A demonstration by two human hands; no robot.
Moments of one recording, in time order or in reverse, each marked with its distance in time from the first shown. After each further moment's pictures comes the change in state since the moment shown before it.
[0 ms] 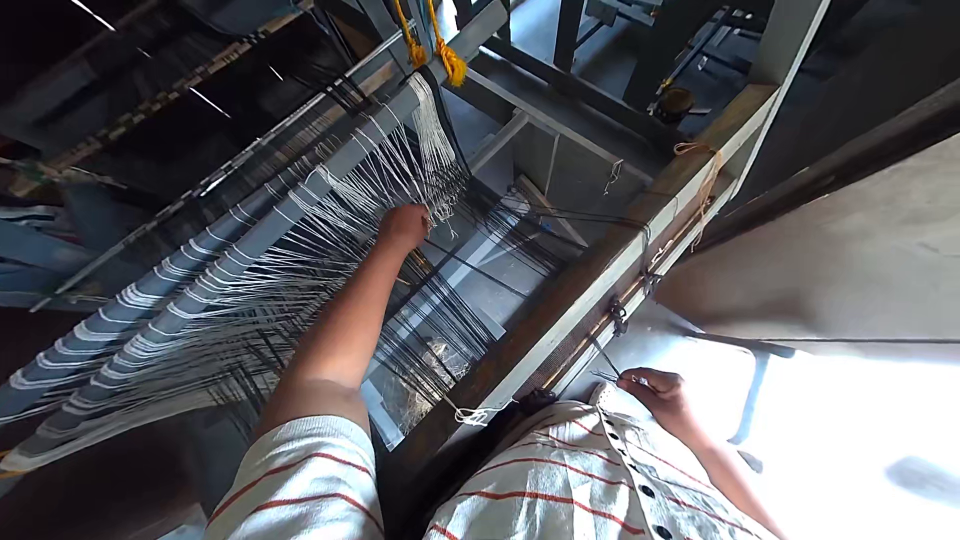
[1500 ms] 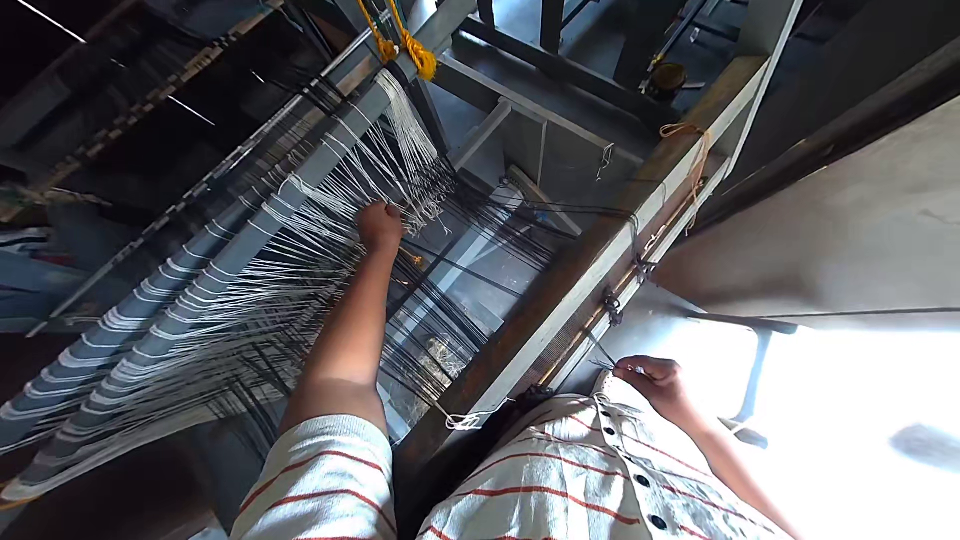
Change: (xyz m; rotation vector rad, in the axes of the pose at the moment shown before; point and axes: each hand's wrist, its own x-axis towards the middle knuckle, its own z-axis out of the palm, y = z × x) left_hand 0.014 -0.011 0.022 -0.435 0.327 -0.356; right_hand 0.003 0.002 0.002 0.031 0.008 -0.024
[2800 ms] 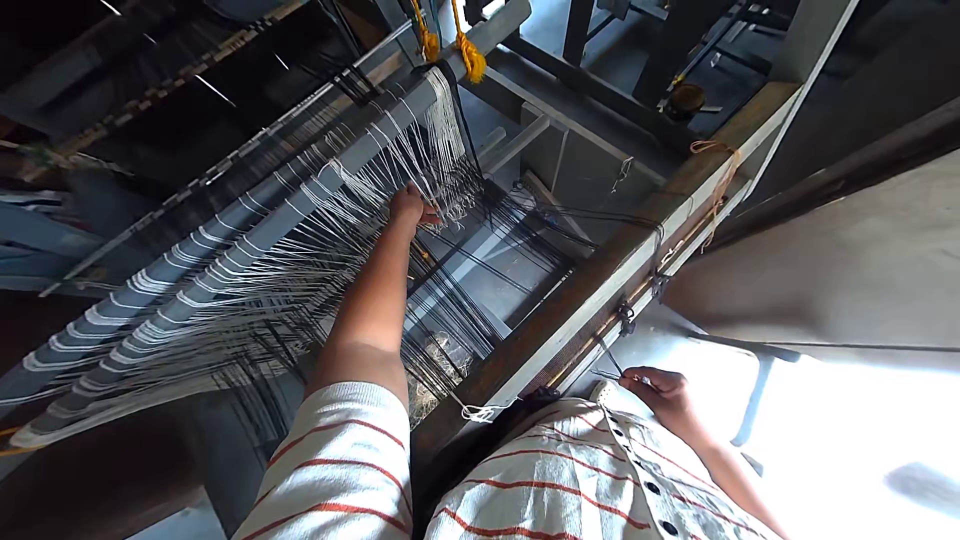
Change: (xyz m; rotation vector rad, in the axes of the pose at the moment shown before) left_hand 0.012 0.017 0.004 -0.639 -0.227 -0.249; right_hand 0.001 0.002 0.001 -0.016 -0.007 -0.040
